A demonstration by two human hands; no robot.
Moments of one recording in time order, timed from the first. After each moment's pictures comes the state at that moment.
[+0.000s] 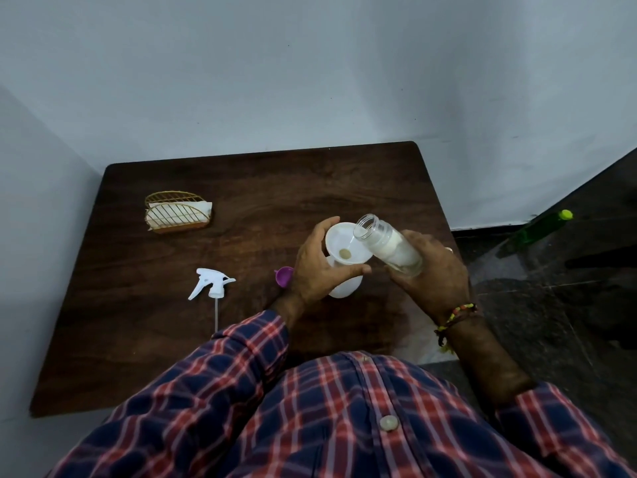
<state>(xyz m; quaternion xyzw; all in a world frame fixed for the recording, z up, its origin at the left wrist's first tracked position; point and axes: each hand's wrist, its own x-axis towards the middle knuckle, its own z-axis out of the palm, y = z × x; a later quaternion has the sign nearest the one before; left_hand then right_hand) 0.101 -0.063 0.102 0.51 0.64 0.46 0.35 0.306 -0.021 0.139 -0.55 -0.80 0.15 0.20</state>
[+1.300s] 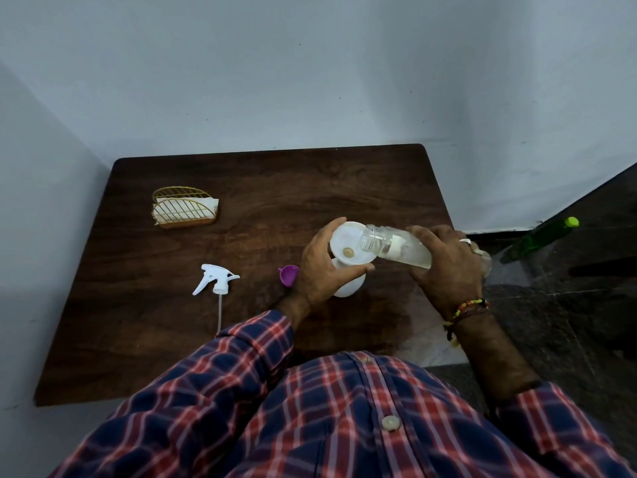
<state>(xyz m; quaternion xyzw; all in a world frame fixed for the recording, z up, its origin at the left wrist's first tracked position) 0.103 -0.063 0.099 0.53 0.65 0.46 0.30 0.314 -0.003 0.134 -0.55 -0.82 0.03 0.14</state>
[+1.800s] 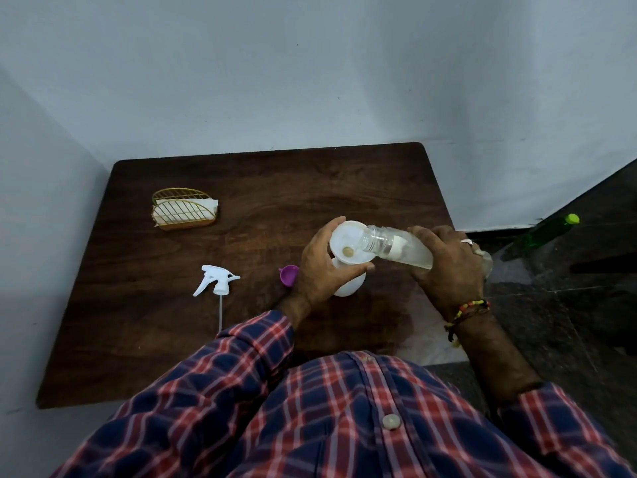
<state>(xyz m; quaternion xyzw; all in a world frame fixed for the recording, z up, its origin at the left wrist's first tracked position) 0.102 -0.063 0.097 0.53 0.65 0.46 0.30 0.317 -0.005 0.132 -0.55 -0.82 0.04 0.14</state>
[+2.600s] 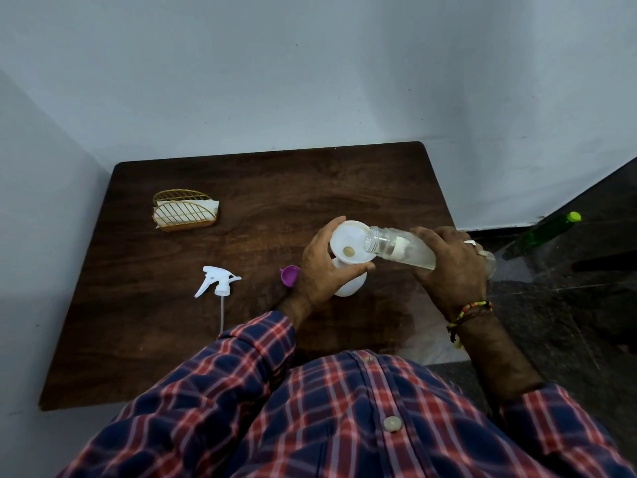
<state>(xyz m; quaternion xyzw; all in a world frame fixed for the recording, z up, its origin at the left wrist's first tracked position) 0.100 -0.063 0.094 0.53 0.65 0.45 0.29 0.318 -0.007 0.132 -0.56 -0.81 0.04 0.15</state>
